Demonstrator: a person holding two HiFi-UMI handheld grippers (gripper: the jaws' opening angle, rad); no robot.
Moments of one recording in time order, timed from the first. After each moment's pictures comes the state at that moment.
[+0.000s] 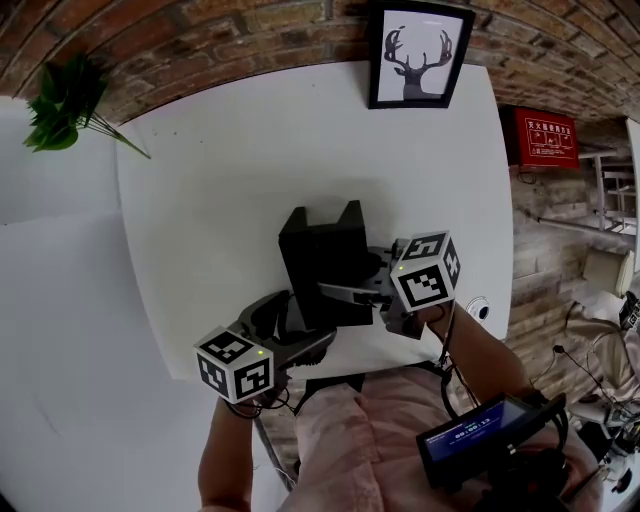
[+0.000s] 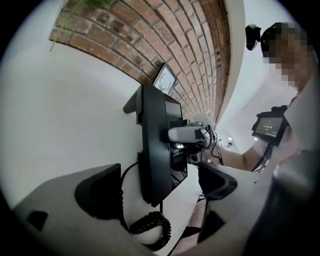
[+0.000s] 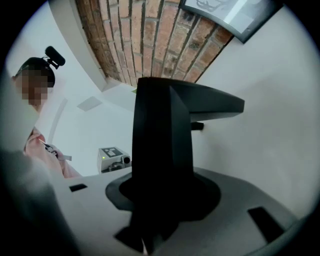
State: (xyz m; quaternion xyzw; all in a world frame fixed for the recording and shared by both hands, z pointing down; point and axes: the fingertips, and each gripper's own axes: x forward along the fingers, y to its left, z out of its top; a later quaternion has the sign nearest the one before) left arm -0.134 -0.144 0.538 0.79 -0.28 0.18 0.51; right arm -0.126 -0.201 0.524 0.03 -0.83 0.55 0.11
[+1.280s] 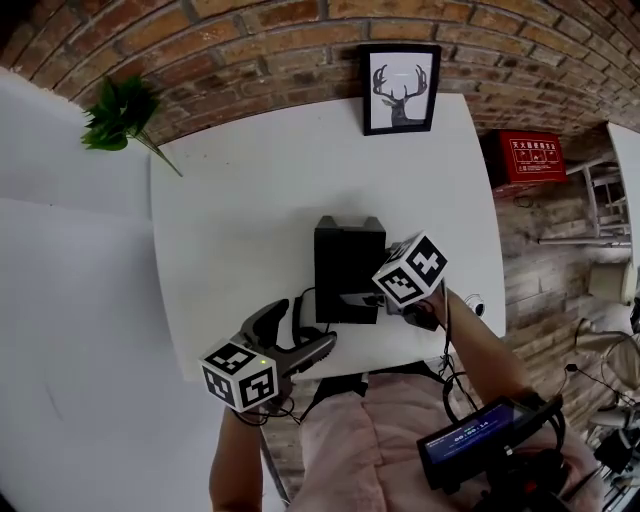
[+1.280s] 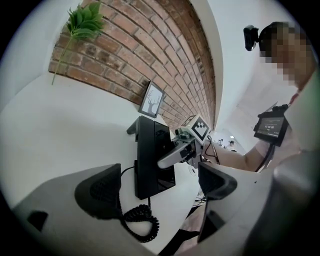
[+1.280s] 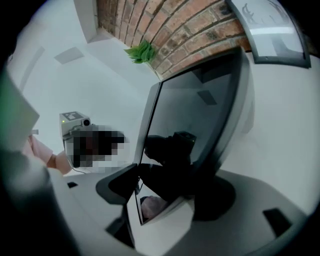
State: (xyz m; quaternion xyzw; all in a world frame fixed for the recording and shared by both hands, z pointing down) left arm -0.145 -0.131 0.481 0.83 -0.32 0.15 0.44; right arm -0.086 -0.174 0.554 0.09 -0.82 0.44 0.36
